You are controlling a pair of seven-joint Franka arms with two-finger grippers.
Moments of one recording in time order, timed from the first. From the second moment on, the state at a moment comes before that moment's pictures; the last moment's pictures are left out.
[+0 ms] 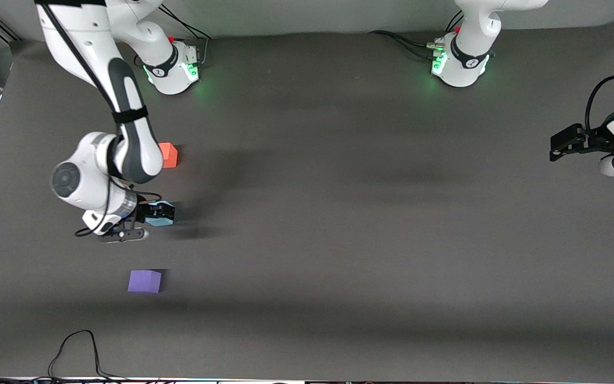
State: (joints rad) left arm -0.09 0.03 0.07 -1.59 0.01 1.59 0.16; right arm 0.72 0.40 -0.69 -2.05 0.45 2.27 -0.29
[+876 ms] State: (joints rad) left arm -0.09 0.05 0.07 -1.59 0.01 1.60 0.14; right arm 0.72 -0.01 -0.71 -1.77 0.09 1.84 -0.14
